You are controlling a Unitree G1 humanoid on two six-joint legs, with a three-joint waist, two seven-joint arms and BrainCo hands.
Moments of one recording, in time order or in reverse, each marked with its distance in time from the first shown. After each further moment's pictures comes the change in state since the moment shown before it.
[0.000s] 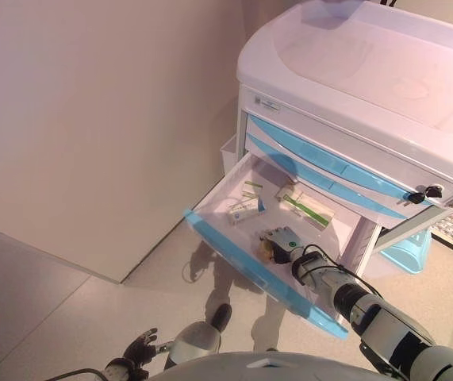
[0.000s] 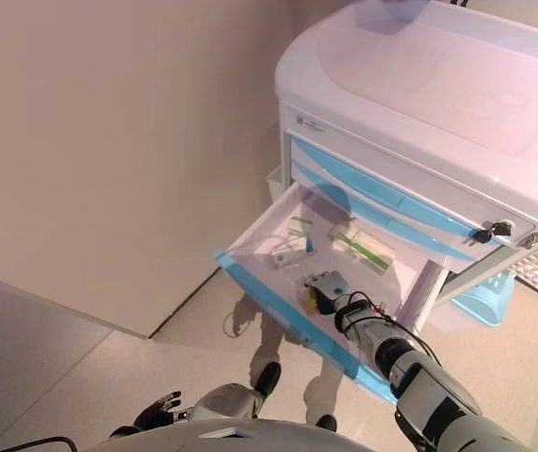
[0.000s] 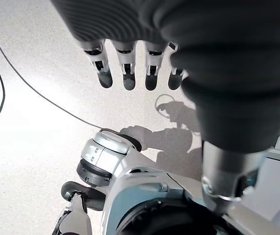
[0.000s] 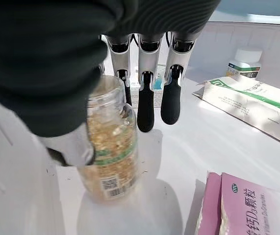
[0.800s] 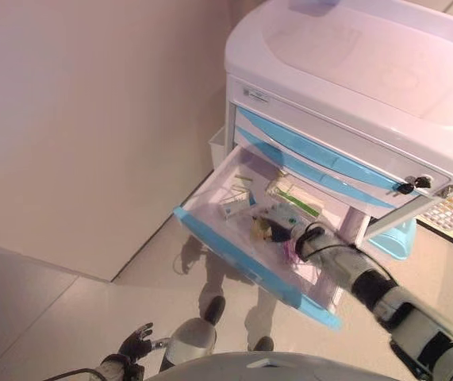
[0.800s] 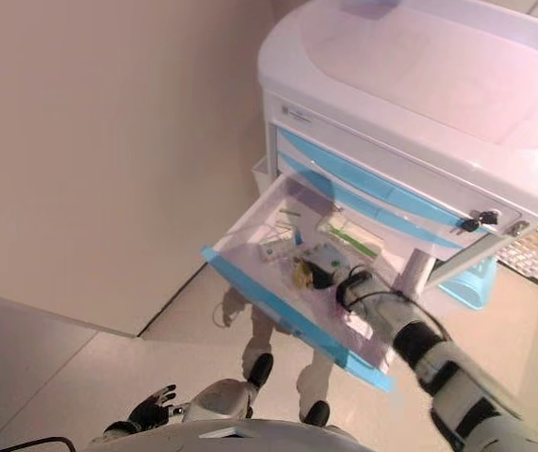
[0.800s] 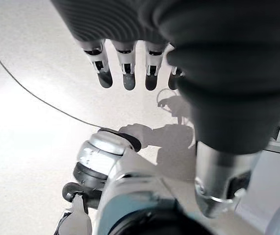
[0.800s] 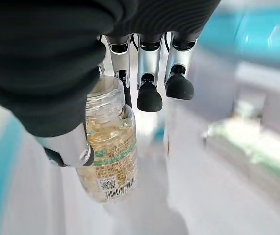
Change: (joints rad) left arm 0.011 0.034 0.046 -0.064 0.000 0.028 -0.001; right arm -0.004 -0.298 -0.120 -0.687 0.215 -0.027 0.347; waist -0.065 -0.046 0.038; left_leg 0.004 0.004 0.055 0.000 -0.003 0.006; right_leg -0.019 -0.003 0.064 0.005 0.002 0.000
